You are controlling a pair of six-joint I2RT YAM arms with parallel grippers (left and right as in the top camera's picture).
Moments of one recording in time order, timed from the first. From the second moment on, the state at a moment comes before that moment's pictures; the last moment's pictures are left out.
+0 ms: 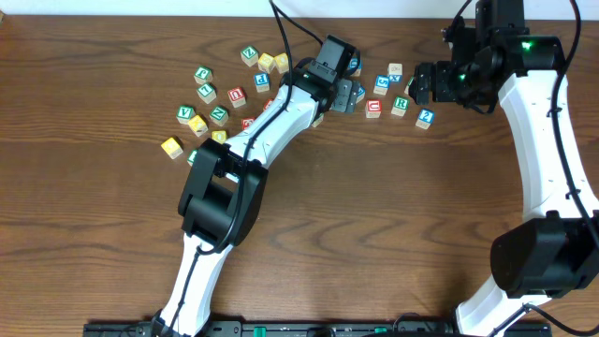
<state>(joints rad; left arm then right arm) -0.54 2.31 1.90 -0.52 -0.08 -0.22 0.03 1.85 1.85 -1.16 -0.17 0.03</state>
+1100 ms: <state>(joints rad) -0.54 2.39 1.87 -0.38 -0.14 -0.23 0.03 1.85 1.85 -1.17 -0.16 0.03</state>
